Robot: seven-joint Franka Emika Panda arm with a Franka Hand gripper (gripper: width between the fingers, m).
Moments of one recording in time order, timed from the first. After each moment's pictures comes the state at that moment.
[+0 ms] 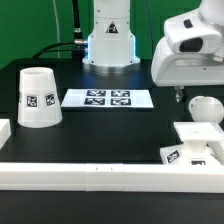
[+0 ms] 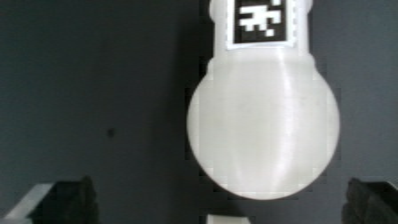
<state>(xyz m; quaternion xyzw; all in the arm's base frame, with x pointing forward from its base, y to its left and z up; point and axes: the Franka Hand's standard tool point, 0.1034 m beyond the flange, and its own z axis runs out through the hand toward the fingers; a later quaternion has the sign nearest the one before) 0.510 0.144 0.063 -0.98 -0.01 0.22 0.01</state>
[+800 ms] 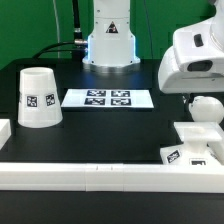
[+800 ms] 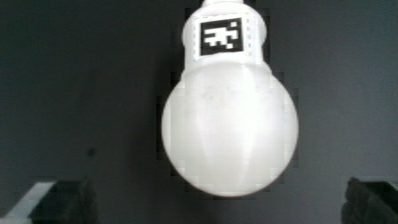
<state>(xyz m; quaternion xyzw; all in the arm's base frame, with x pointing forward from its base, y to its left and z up) 0.515 0.155 0.060 -0.95 0.01 0.31 0.03</state>
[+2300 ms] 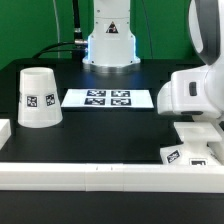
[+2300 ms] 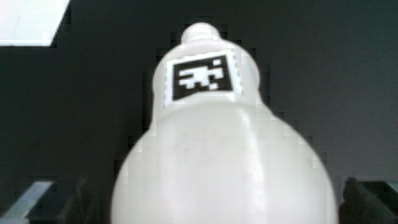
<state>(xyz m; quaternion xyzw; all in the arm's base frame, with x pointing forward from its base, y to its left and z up) 0.486 0.157 0.016 -0.89 0.02 0.45 0.03</state>
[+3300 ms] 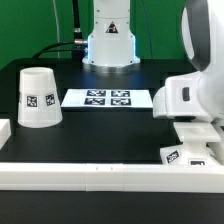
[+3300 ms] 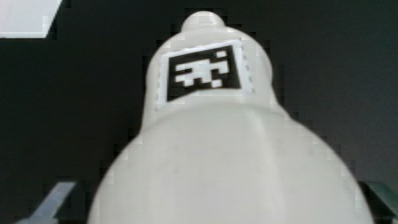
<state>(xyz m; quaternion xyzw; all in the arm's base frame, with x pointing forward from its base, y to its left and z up) 0.482 0.151 0.010 -0.89 0.03 0.45 0.04</state>
